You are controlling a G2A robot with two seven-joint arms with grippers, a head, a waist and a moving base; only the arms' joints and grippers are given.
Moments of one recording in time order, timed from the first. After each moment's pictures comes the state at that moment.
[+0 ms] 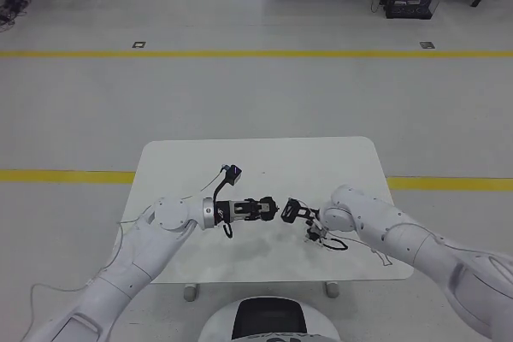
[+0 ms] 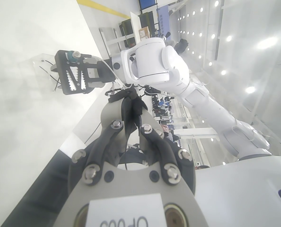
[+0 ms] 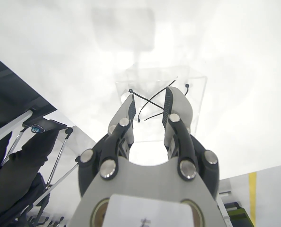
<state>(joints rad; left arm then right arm) 1.14 -1.13 -0.89 -1.31 -0.34 -0.34 -0.93 -0.72 -1.08 0.17 -1.13 -0.70 -0.34 0.89</state>
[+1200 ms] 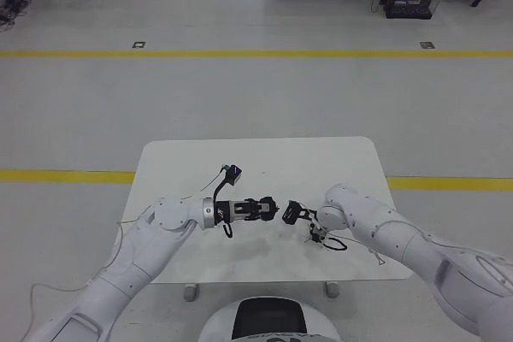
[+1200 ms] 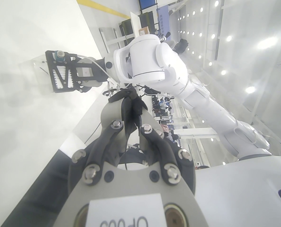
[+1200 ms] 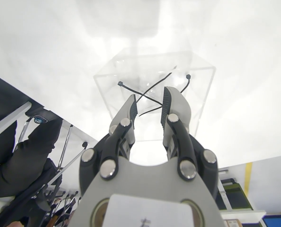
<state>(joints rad) 1.14 -1.13 -0.89 -1.31 -0.34 -0.34 -0.93 -0.72 -1.16 0.17 -1.01 -0.72 -0.34 0.99</state>
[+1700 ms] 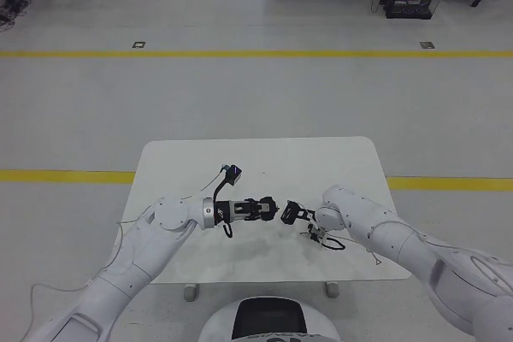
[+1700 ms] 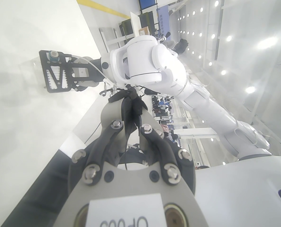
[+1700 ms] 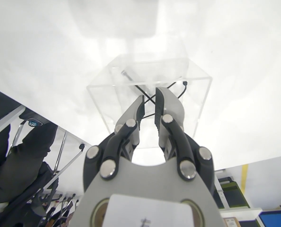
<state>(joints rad) 1.14 -1.13 -0.89 -1.31 -0.34 -0.34 -0.93 -0.72 -1.19 0.17 -0.98 -0.75 -0.34 0.97</state>
